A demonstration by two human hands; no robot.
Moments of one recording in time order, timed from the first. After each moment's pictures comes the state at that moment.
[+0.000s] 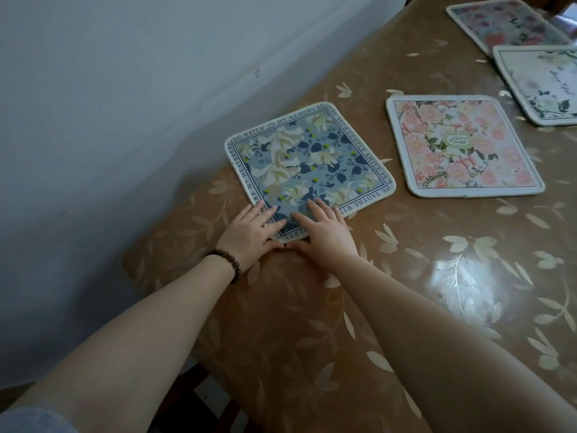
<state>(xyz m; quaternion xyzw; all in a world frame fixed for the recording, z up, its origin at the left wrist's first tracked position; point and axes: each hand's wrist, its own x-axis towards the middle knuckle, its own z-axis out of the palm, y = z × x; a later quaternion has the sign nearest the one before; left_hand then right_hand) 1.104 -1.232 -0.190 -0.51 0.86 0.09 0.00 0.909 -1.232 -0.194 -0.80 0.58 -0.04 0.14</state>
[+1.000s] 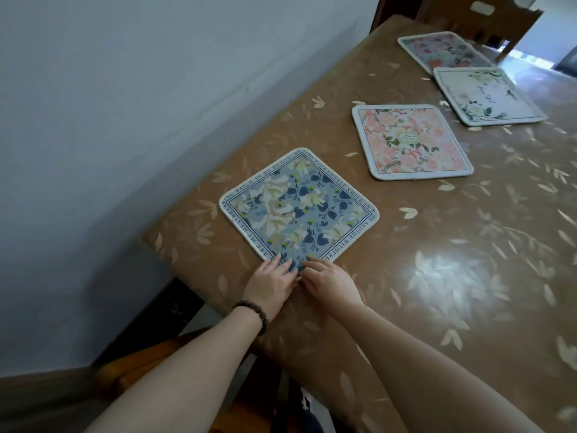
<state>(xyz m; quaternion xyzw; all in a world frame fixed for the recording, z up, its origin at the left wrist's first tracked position) 1.052 -1.064 -0.181 -0.52 0.84 0.18 -0.01 0.889 -1.053 -0.157 -0.83 0.53 -0.13 0.13</state>
